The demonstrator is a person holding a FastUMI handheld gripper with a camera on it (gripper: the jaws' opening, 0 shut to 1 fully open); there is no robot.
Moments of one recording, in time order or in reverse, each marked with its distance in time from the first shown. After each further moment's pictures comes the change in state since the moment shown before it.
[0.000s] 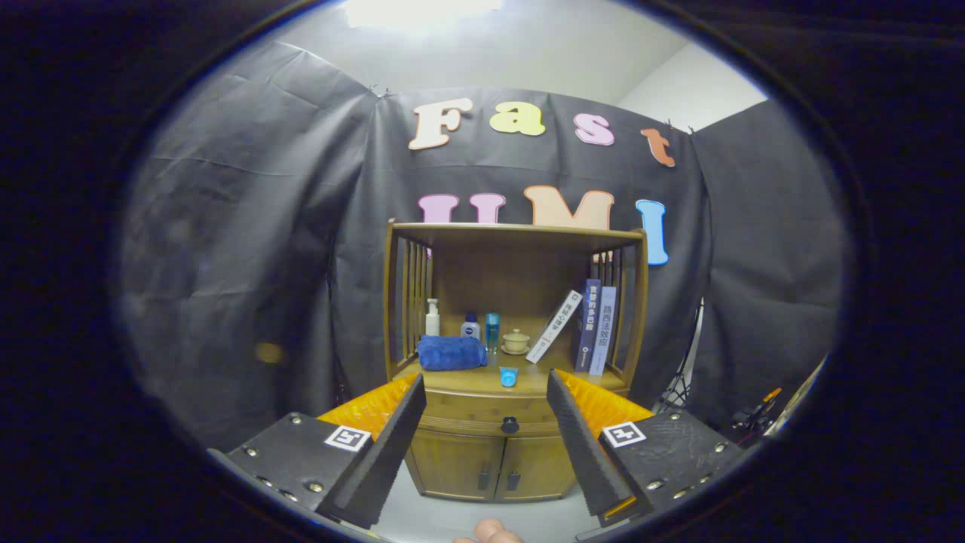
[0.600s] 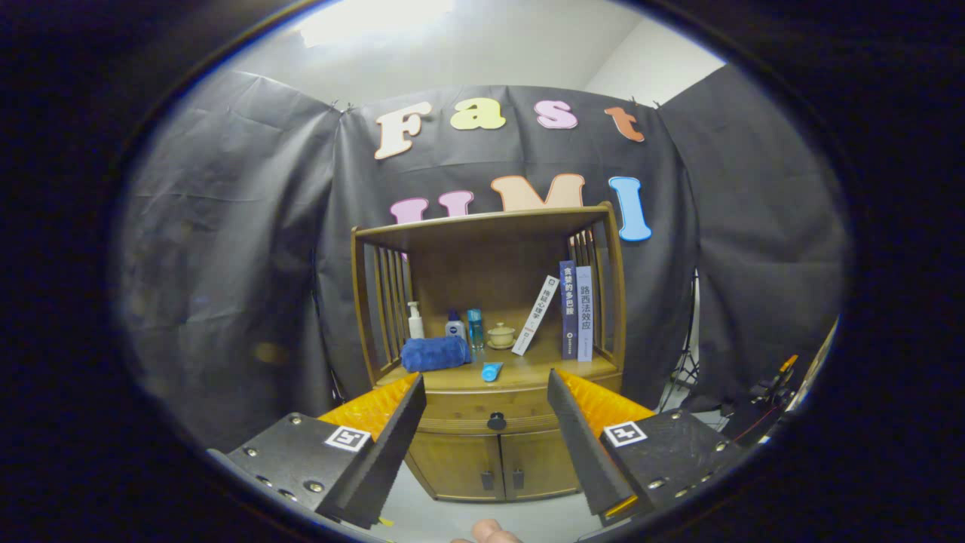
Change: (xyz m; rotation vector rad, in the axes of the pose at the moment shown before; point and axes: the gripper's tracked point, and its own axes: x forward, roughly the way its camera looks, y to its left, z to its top) arm 0.014 -0.060 -0.017 0.130 -0.008 0.010
